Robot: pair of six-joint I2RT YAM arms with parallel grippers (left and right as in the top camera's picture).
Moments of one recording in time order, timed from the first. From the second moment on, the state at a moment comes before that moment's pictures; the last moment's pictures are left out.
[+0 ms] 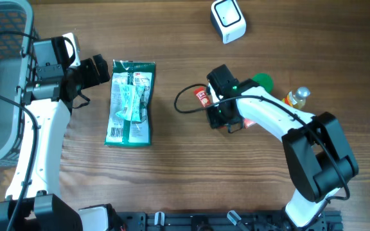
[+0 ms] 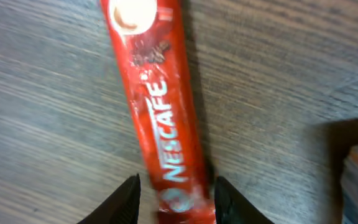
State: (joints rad) left arm 0.13 1.47 1.19 -0.60 0.05 -0.17; right arm 0.50 1.89 1.13 -0.67 -0.12 0.22
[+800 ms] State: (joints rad) left arm 0.13 1.47 1.19 -0.59 0.05 -0.17; right arm 0.50 1.55 1.14 -0.67 -0.49 0.21
